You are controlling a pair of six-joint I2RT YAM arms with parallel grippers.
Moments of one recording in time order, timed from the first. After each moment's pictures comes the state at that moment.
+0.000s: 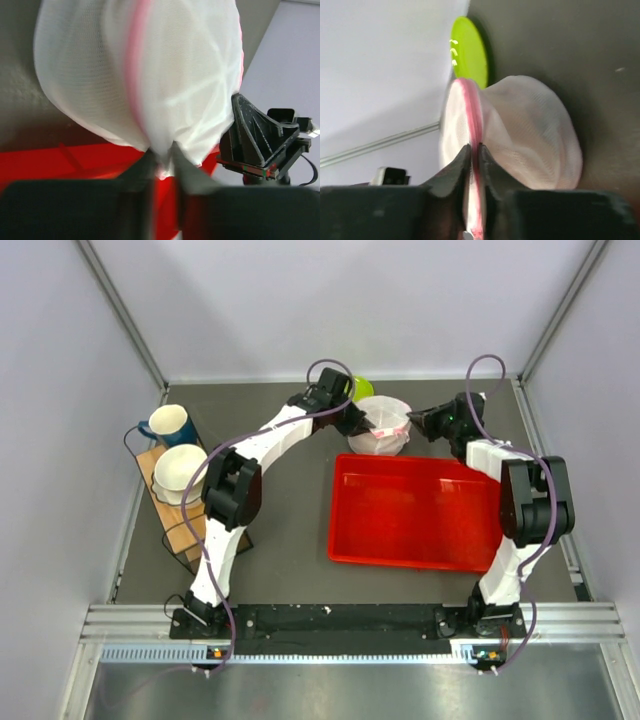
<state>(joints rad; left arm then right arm) -0.56 2.23 1.99 -0.48 0.23 -1.22 0.09 1.82 1.10 0.28 -0.26 1.35</state>
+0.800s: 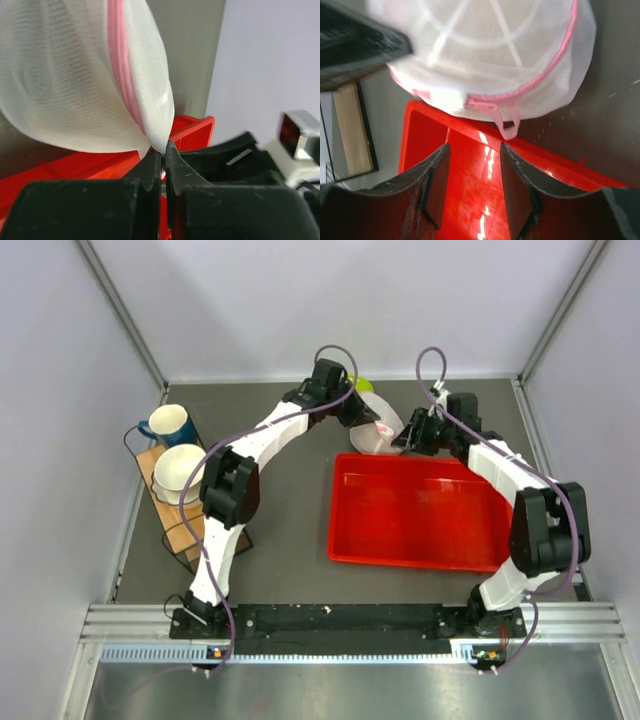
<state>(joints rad) -0.53 2.23 2.01 -0.38 0.36 -1.09 0.17 1.58 1.10 -0.14 -0.43 0.47</state>
